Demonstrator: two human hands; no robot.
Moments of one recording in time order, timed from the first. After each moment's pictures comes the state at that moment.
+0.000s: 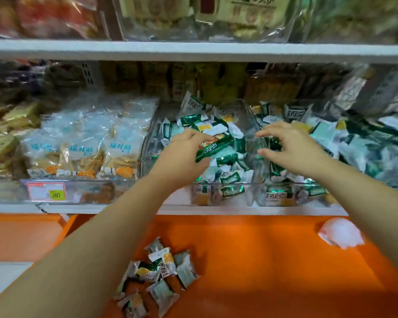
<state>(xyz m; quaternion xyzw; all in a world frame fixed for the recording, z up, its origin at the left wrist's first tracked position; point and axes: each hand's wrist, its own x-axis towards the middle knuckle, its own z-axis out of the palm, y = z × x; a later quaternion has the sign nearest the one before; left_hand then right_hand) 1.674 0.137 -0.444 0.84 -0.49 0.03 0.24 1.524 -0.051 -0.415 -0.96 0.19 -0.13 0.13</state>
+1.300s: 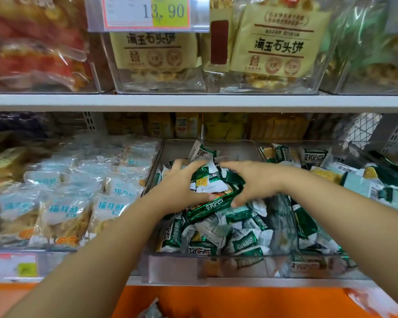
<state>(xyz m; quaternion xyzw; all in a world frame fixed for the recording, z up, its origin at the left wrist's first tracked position) 1.757 0.099 -0.441 0.86 -0.45 -0.09 0.23 1.637 -0.050 -0.386 -0.97 0.14 0.14 0.11</state>
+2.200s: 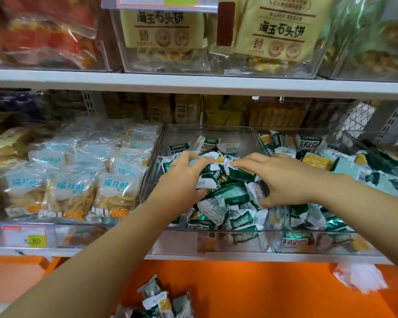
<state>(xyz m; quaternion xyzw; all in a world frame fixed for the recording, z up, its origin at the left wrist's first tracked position) 1.725 0.115 -0.457 0.85 -0.48 0.02 0.20 1.582 -0.052 -0.397 -0.99 0.06 0.09 -0.09</state>
